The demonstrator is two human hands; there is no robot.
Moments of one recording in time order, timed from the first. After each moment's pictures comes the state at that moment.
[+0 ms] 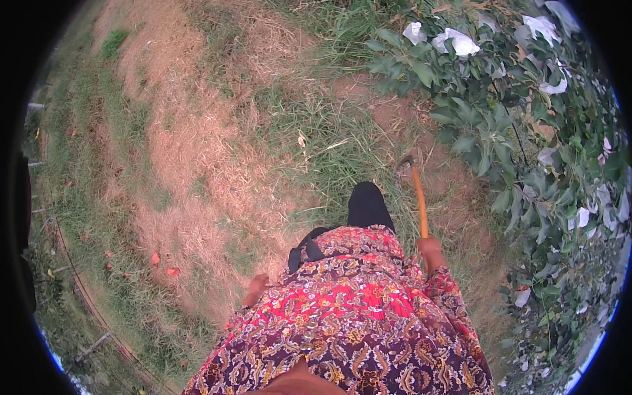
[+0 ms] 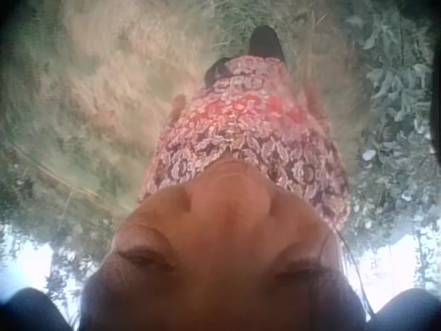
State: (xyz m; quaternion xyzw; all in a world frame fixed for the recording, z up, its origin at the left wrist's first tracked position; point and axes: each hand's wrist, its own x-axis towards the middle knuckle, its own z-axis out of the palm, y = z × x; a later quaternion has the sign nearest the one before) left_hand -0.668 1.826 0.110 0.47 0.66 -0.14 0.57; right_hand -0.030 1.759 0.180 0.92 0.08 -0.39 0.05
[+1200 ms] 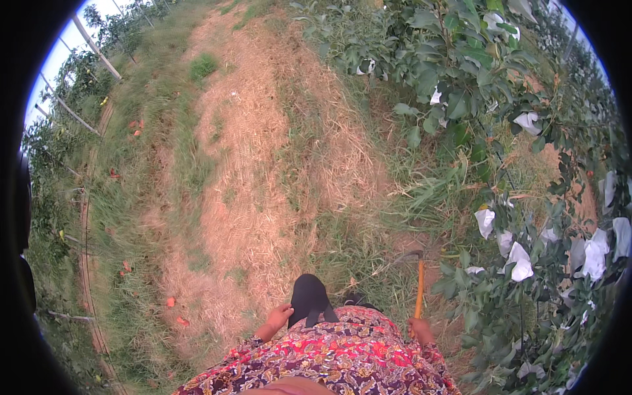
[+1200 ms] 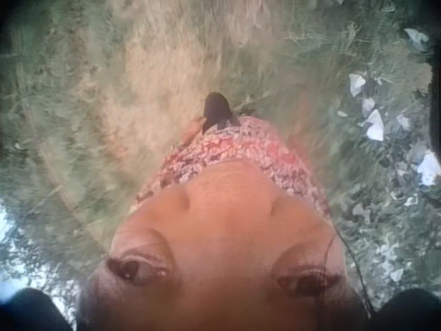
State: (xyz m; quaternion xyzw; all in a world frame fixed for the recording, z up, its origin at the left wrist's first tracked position) left_hand -0.581 2.245 0.192 0.45 0.72 0.05 0.52; right_hand -0.056 2.166 0.174 0.78 0.01 -0.61 -0.15
